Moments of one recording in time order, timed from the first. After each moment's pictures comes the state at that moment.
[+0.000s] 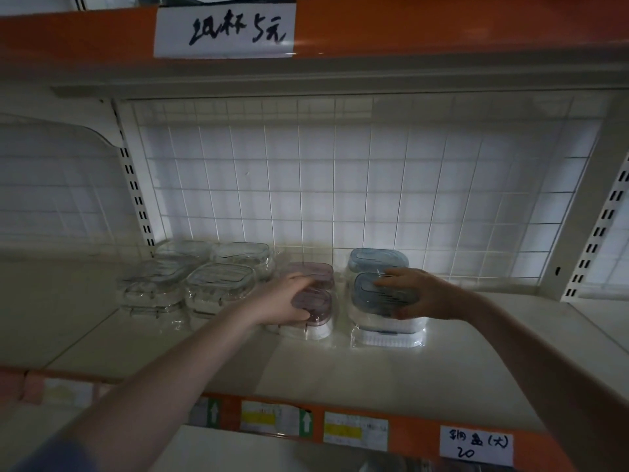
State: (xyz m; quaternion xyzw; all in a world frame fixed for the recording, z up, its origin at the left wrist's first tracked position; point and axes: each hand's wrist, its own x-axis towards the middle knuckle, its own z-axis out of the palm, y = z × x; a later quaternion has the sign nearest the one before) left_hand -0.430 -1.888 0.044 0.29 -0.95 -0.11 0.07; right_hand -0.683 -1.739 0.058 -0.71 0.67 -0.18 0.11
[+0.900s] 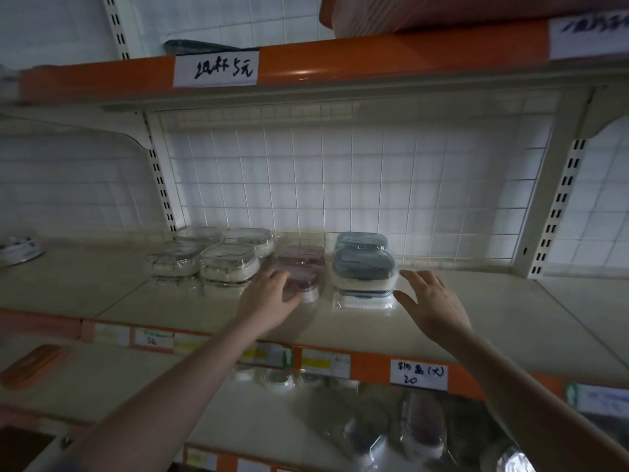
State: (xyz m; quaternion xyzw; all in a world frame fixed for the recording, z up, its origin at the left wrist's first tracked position) left_hand -0.407 -1.772 0.031 0.46 -0.87 -0.01 0.20; right_hand -0.656 -1.636 0.018 -0.56 0.79 -0.25 -0.07
